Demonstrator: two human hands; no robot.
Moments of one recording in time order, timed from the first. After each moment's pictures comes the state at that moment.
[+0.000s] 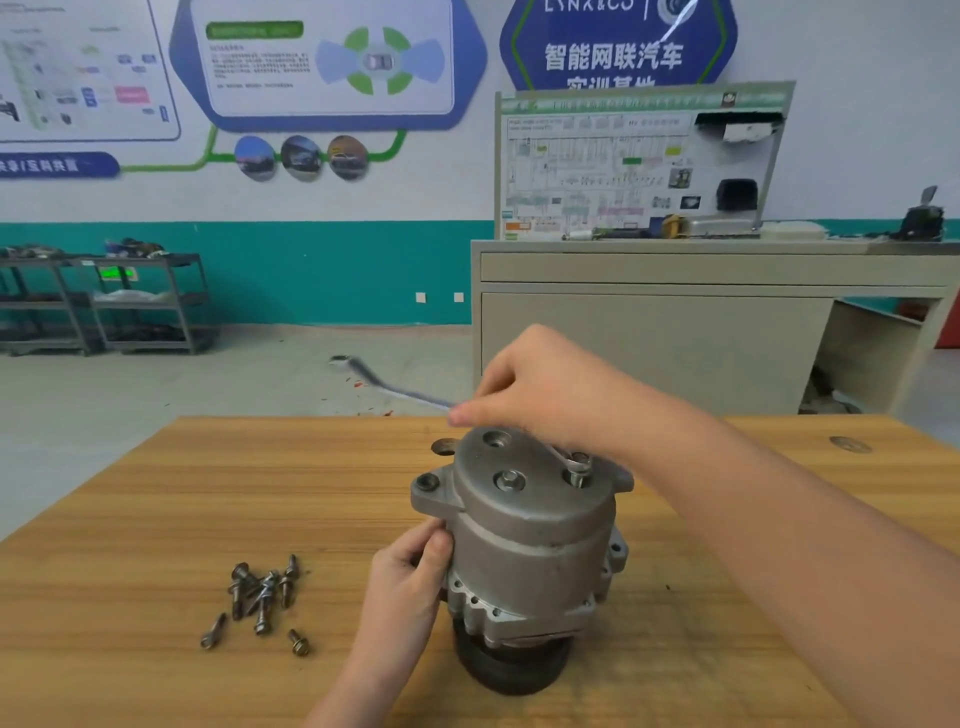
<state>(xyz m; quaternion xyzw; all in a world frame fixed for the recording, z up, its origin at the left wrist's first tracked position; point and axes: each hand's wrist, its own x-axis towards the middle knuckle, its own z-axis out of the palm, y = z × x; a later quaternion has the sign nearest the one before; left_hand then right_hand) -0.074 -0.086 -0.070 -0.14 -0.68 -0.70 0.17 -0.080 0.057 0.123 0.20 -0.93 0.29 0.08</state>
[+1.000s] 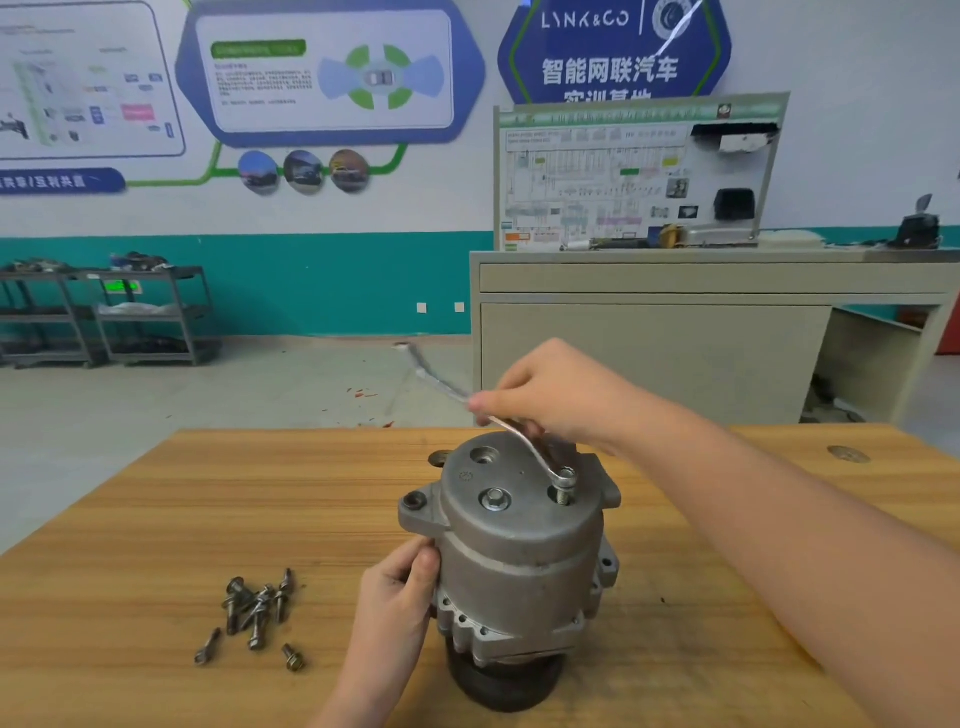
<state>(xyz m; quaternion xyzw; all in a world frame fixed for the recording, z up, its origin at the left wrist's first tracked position) -0.072 -0.087 -0.071 -0.13 -0.68 -0.70 0.17 -0.101 0.077 0.118 0.16 -0.91 0.38 0.04</state>
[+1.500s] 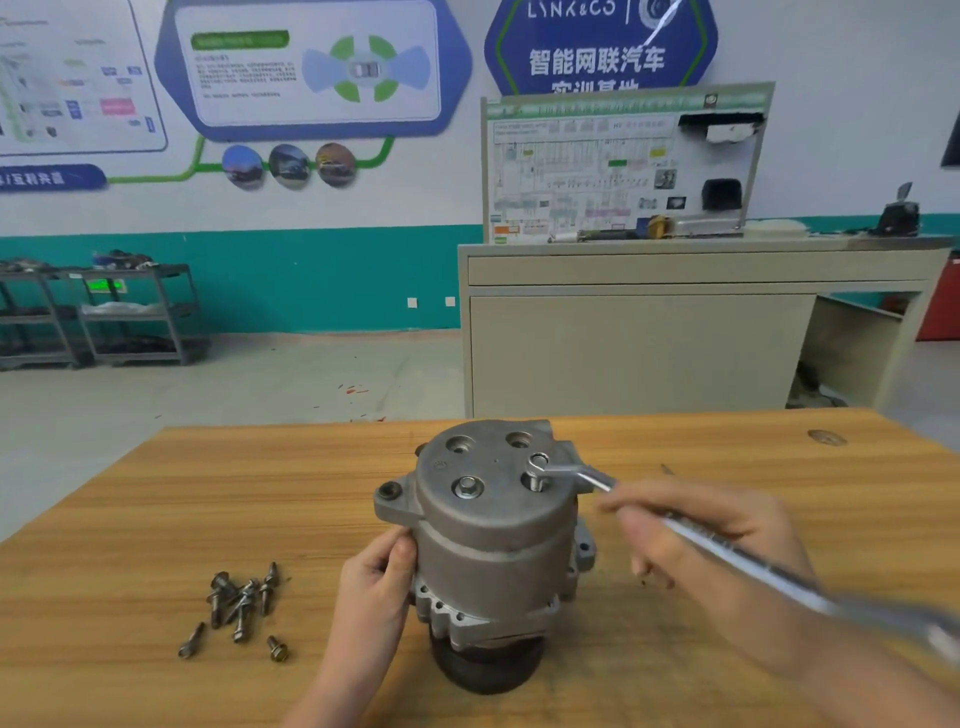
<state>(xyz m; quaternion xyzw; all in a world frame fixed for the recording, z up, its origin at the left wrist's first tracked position) -0.075 -0.089 -0.077 -0.10 -0.69 -0.70 0.18 0.003 0.151 0.039 0.30 -0.74 0.56 0.23</state>
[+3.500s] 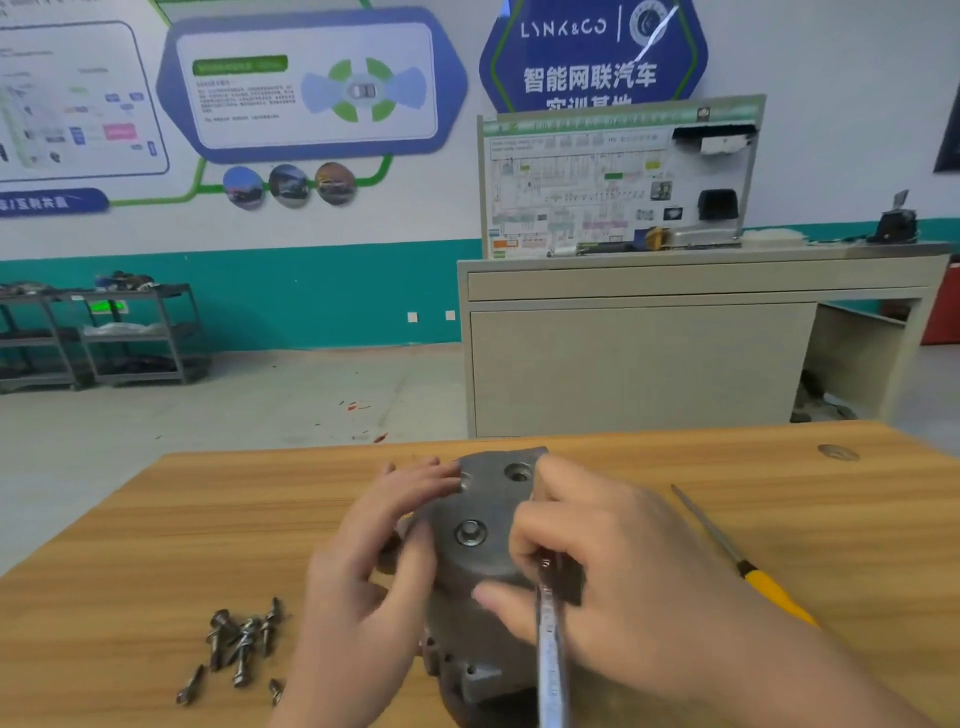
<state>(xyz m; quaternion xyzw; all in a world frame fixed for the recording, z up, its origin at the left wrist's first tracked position) -0.034 -0.083 0.010 -0.25 -0.73 -0.52 0.37 -0.010 0.101 0.071 0.35 -0.88 0.20 0.26</state>
